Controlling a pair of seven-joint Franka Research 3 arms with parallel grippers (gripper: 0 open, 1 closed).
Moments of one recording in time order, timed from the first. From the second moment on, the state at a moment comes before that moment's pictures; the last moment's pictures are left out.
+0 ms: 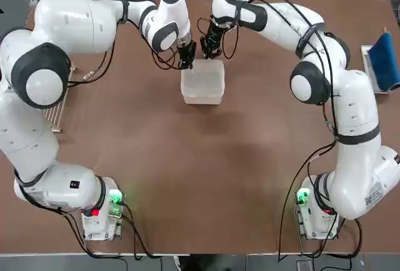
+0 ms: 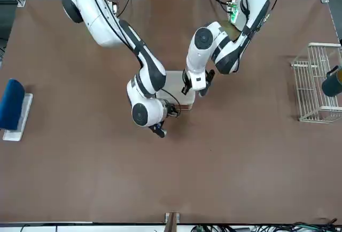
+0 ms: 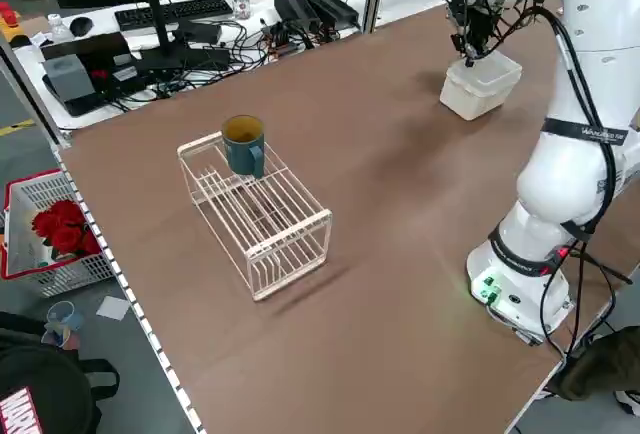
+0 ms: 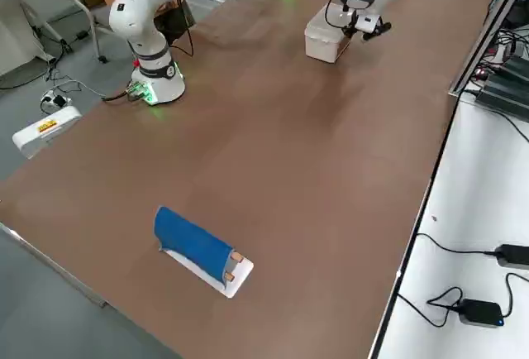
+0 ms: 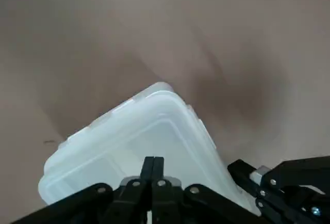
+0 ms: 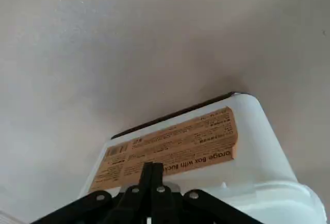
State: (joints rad) left arm -0.11 0.44 -0.69 -1.92 0.27 2.36 -1.90; right arm 0.50 0.94 0.19 -1.12 0.40 1.93 0.97
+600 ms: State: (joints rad) left arm -0.05 0.42 -0.70 -1.89 0.28 2.29 -1.90; right arm 0.47 0.92 0.19 -1.11 0.41 1.87 0.97
